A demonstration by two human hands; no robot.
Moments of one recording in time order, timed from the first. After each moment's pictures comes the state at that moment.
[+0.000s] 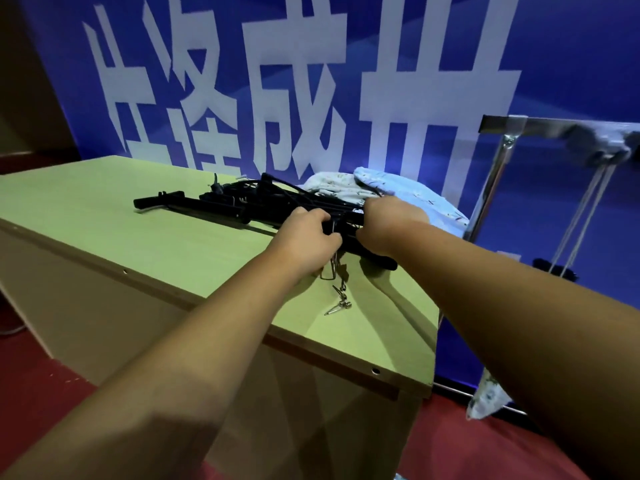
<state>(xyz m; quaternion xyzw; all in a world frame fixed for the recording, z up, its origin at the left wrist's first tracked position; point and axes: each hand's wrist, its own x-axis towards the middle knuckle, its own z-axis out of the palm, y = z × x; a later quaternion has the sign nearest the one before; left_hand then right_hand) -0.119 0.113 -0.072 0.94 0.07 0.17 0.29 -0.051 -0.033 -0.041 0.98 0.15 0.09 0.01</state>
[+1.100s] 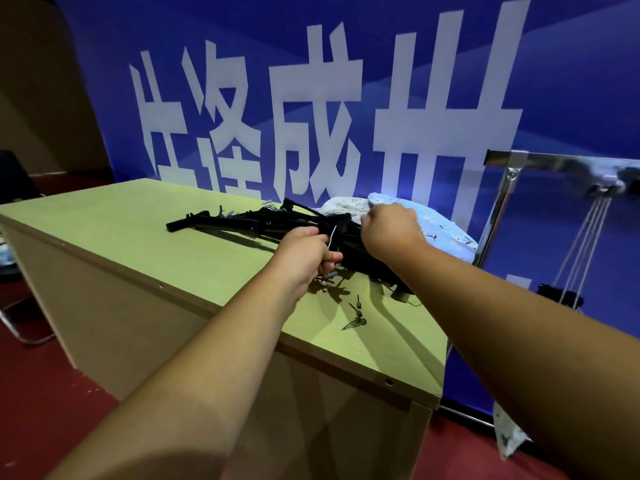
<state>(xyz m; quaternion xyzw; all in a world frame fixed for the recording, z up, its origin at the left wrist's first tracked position) -0.148 0.122 -0.057 0.65 0.14 0.13 0.74 -0.069 -0.013 -0.021 0.97 0.14 0.15 -0.15</state>
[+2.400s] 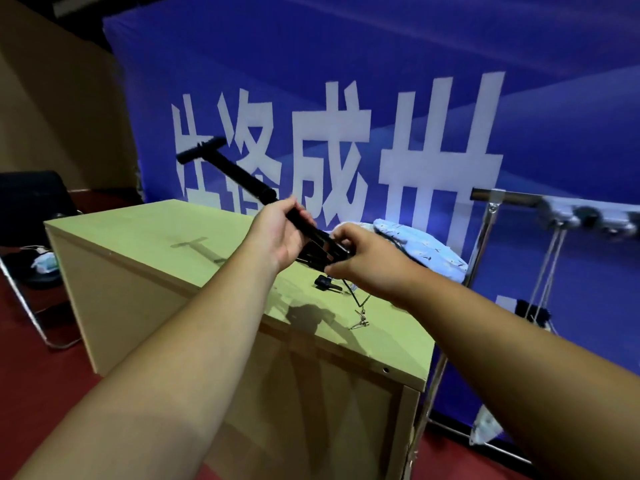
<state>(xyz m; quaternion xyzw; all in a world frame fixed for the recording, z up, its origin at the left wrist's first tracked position) -0.206 0.164 0.027 0.36 0.03 0.15 0.92 -0.224 -0.031 0.022 0.83 0.34 -0.02 -0.44</state>
